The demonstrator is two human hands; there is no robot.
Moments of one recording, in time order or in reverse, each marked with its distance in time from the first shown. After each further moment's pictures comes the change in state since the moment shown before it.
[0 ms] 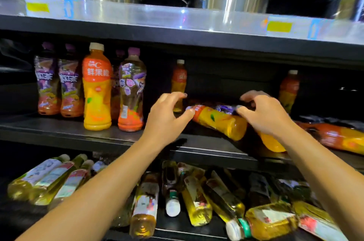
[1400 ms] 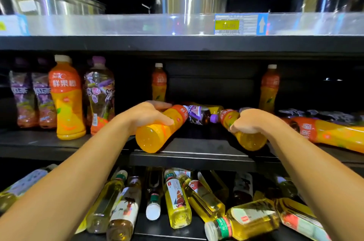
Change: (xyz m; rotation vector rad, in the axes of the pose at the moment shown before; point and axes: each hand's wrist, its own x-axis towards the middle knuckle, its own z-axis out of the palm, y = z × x) left_hand 0.052 0.020 0.020 -0.049 -0.598 -0.474; right_hand 0.014 0.055 -0.016 -0.164 -0.530 0.311
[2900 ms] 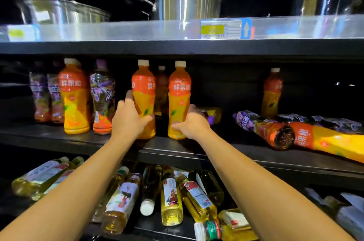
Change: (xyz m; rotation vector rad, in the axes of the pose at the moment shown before) left_hand -0.023 -0.014 0.029 0.321 0.809 -0.033; right_hand 0.017 -0.081 0.061 0.466 0.122 -0.394
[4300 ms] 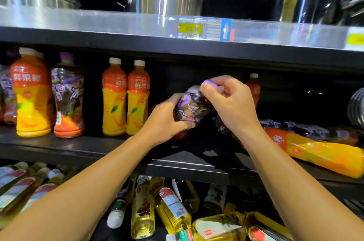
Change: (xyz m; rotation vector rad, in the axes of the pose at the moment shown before) left_hand -0.020 0.100 0.059 -0.463 -0.320 0.515; right_hand -0.049 0.036 -0.122 0.384 0.549 -0.395
